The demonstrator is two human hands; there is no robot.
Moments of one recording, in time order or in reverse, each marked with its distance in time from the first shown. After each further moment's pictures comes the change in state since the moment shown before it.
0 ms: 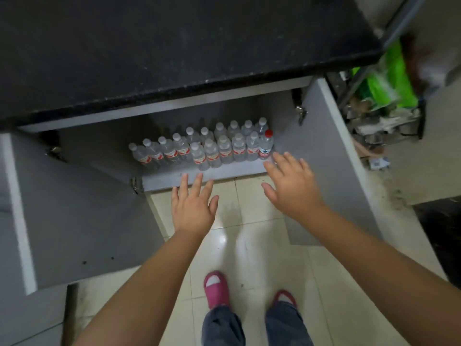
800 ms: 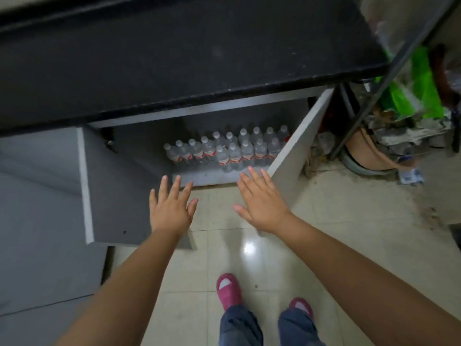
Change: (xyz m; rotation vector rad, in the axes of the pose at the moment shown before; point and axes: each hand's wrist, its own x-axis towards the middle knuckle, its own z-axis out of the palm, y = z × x) left_hand -0.063 -0.051 -0.041 0.208 0.019 -0.165; right_hand -0.027 -0.046 0.023 -0.022 -0.191 -0.381
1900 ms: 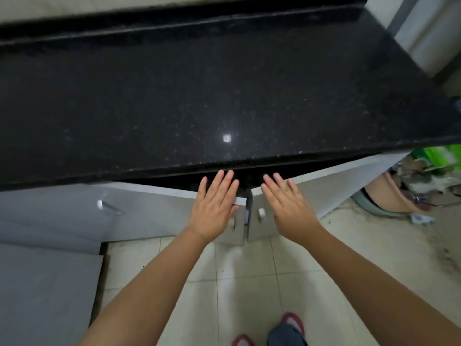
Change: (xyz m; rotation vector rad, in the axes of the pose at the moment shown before) left_hand 0.190 -0.064 -0.016 -0.043 0.687 0.561; right_hand 0.172 -0.013 -0.025 -0.374 0.241 0.088
